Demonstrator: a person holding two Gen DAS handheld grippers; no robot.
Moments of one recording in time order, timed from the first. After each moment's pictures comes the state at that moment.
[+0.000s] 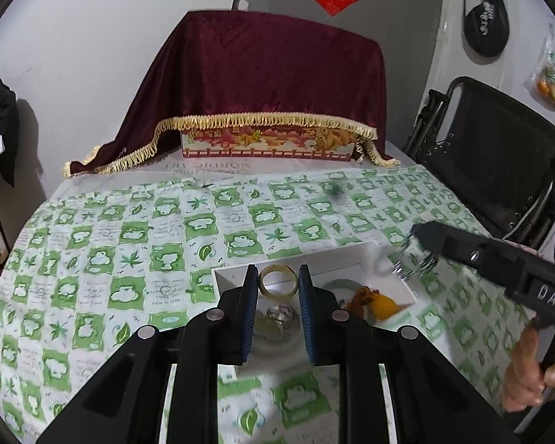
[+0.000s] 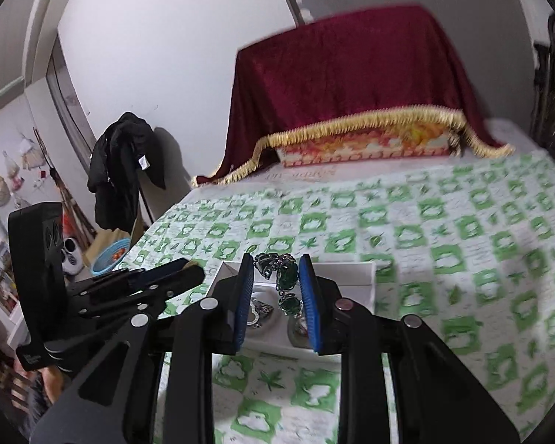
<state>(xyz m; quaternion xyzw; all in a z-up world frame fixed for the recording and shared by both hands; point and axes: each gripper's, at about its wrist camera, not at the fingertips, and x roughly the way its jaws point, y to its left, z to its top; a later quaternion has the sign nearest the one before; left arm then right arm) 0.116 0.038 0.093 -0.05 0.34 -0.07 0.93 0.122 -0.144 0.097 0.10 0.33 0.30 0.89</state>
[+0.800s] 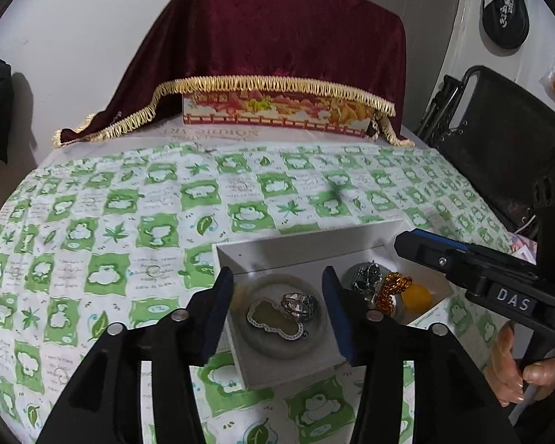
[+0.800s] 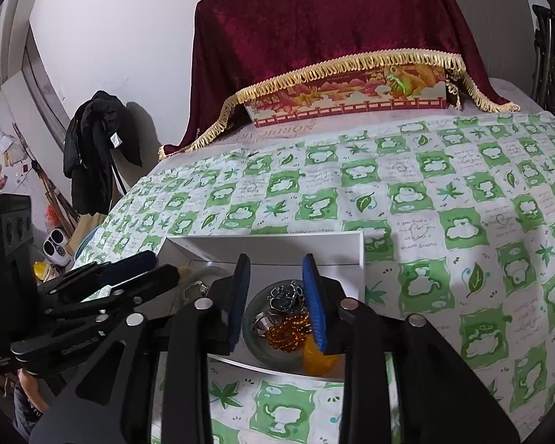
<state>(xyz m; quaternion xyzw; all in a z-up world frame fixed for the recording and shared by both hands) 0.134 0.048 0.060 -0.07 0.37 -0.07 0.92 0.157 -0.137 0.046 0.09 0.38 0.27 0.88</state>
